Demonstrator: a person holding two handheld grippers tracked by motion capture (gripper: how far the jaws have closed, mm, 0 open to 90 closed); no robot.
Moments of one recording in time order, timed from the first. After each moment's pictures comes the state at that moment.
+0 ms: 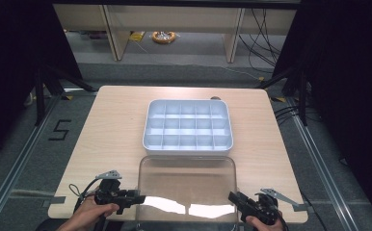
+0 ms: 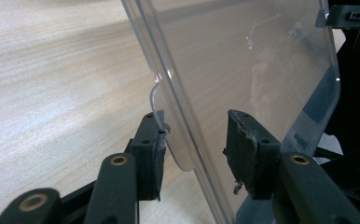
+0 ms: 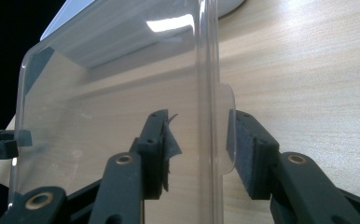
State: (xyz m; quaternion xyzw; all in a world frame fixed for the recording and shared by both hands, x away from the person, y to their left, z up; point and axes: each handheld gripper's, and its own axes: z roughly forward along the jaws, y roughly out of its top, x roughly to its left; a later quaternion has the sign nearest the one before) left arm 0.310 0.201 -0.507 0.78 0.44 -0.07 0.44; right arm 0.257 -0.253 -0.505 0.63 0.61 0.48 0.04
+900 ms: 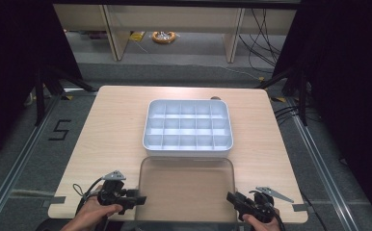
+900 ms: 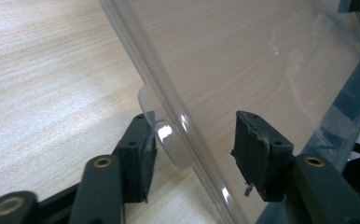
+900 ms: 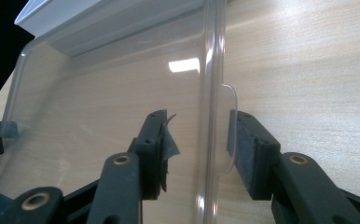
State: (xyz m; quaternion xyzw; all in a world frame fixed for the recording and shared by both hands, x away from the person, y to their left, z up) left arm 0.311 0.193 -0.511 0.80 0.44 -0.04 0.41; right arm 0.264 -0.245 -0.509 0.65 0.62 0.45 0.04
